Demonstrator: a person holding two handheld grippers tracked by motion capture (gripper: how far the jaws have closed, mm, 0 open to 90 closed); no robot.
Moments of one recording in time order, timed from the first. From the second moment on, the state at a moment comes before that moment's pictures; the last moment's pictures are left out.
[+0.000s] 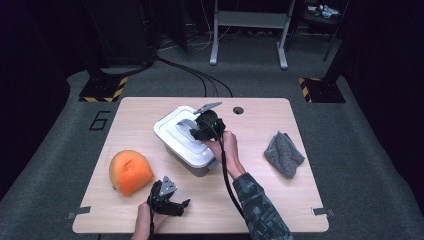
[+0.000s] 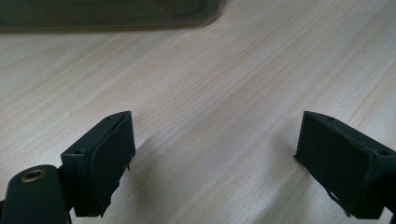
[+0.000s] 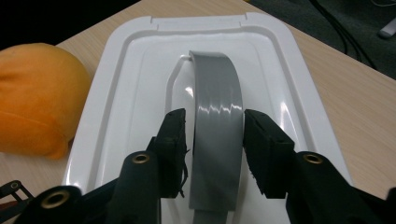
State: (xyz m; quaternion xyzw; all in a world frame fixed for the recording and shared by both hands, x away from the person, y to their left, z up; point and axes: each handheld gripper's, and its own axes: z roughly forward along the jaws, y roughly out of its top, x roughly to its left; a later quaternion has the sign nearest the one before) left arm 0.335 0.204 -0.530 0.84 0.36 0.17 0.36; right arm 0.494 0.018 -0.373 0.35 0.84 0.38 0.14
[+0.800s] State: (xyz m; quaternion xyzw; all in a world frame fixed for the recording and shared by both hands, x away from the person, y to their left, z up) left arm 0.336 0.204 -0.530 0.85 0.35 0.17 0.36; right arm 0.508 0.038 -0.370 0.37 0.84 0.37 0.15
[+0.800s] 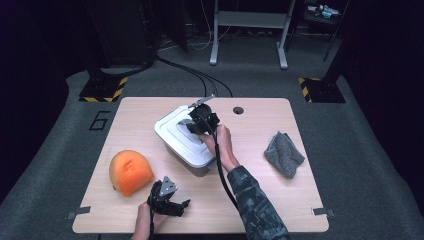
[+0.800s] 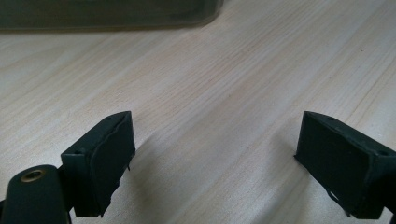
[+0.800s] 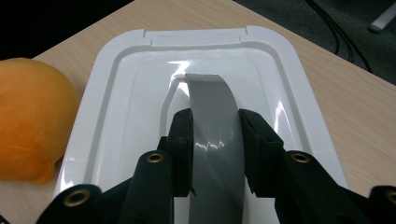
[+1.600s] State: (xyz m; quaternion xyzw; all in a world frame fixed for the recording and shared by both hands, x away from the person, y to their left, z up) left arm 0.336 0.205 -0.530 0.85 0.35 0.16 0.36; right arm 0.500 0.056 -0.371 0.39 0.82 0.36 0.19
